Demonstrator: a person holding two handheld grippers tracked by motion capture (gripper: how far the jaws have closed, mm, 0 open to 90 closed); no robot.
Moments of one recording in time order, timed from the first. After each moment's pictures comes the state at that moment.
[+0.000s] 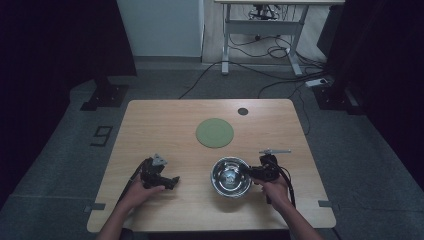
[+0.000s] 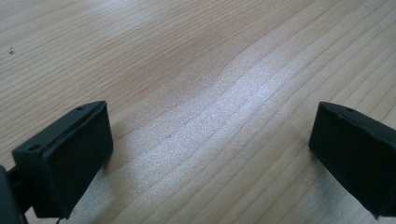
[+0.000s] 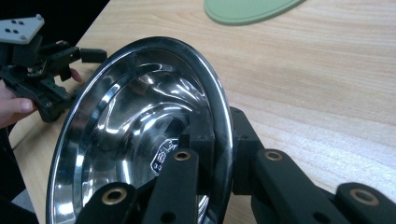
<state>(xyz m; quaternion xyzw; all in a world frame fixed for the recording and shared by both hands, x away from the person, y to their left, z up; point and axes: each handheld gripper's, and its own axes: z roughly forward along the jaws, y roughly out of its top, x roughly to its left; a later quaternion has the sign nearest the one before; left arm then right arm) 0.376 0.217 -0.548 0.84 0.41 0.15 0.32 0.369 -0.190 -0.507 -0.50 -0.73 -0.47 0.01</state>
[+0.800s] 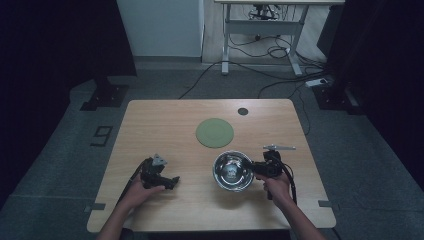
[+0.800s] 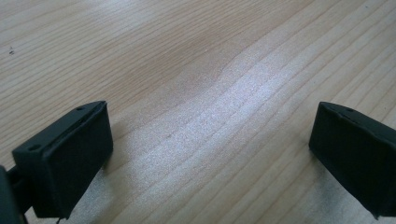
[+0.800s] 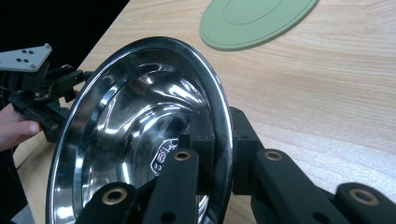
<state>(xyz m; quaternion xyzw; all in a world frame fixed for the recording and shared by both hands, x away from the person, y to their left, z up) 0.376 0.217 -0.548 0.84 0.41 0.15 0.32 0.376 -0.197 -0.497 -0.51 -0.71 -0.49 0.00</state>
